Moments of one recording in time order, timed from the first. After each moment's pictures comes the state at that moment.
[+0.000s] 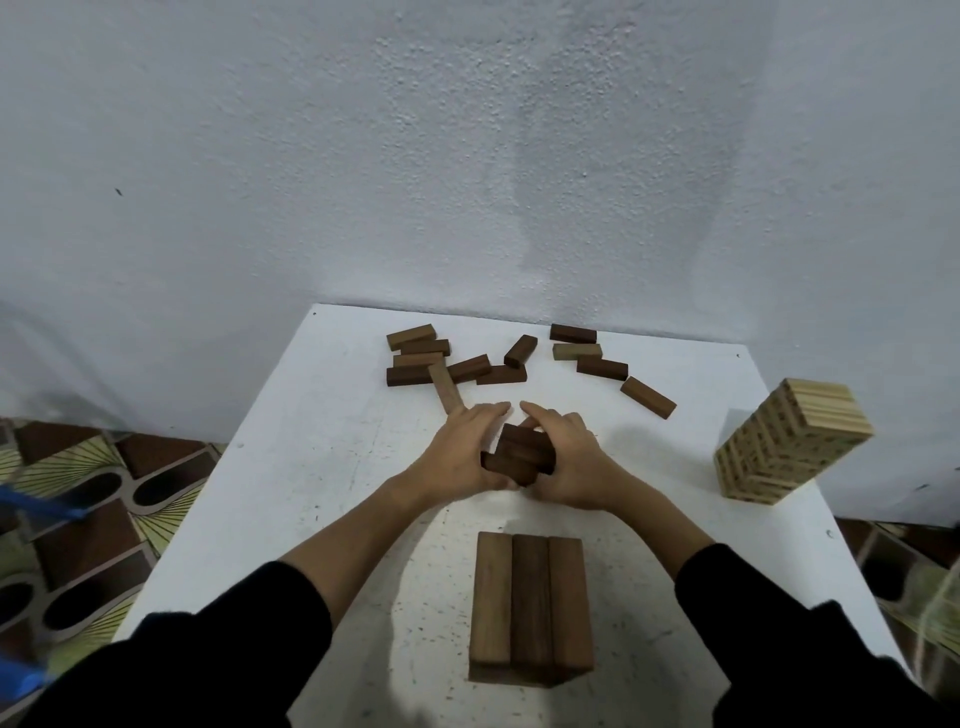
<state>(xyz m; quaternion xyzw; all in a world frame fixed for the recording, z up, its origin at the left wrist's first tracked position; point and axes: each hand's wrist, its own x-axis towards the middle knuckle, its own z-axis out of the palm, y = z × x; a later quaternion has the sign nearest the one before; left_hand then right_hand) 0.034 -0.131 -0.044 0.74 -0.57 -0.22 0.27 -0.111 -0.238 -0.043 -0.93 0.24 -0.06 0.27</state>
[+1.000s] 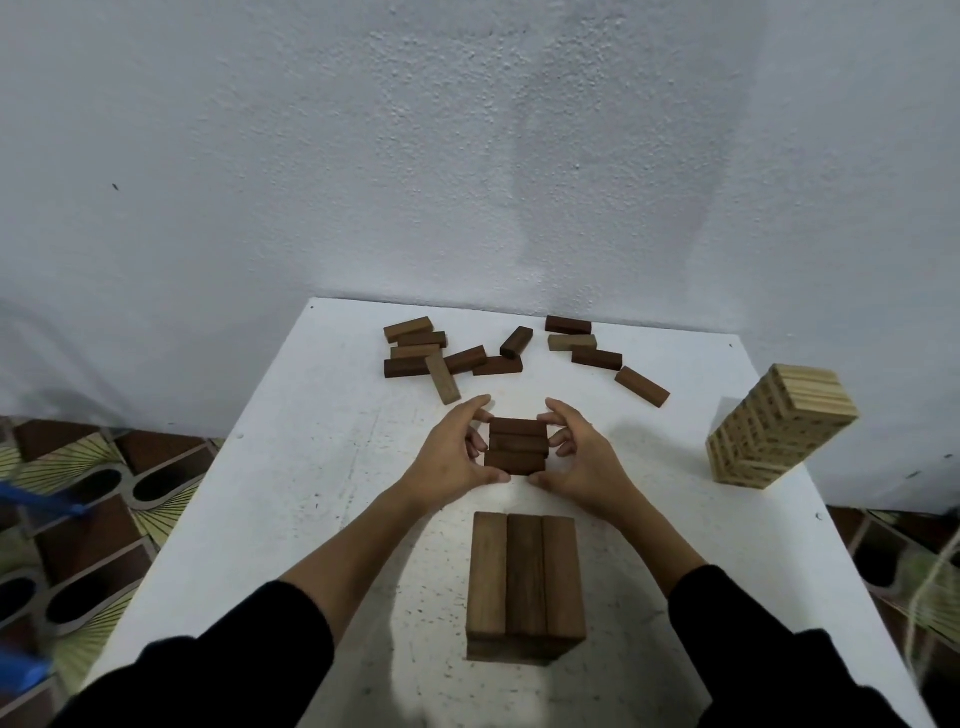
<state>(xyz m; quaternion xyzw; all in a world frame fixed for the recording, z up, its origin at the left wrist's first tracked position) 0.026 -0.118 -0.064 0.72 -0.45 -0.29 0.44 -0.128 -0.232 -0.063 -0.85 0.33 -0.14 0.39</state>
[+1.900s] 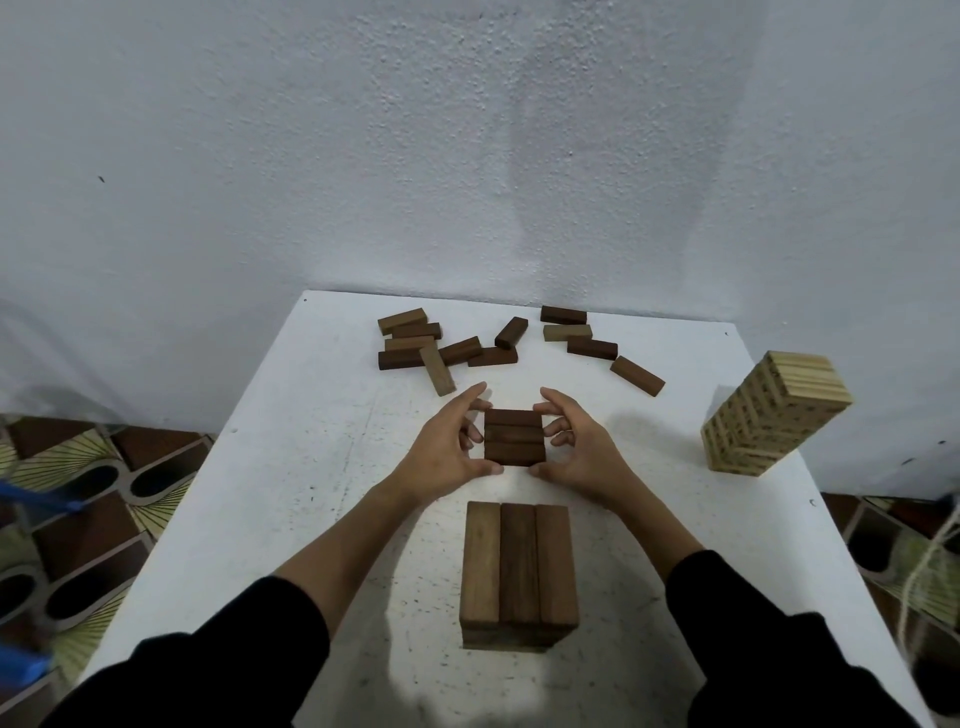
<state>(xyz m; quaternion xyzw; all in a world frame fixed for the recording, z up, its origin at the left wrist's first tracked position) 0.027 -0.117 -0.065 0.73 -0.47 -0.29 0.42 -0.131 -0.231 -0.052 -0.85 0.32 -0.13 0.40</state>
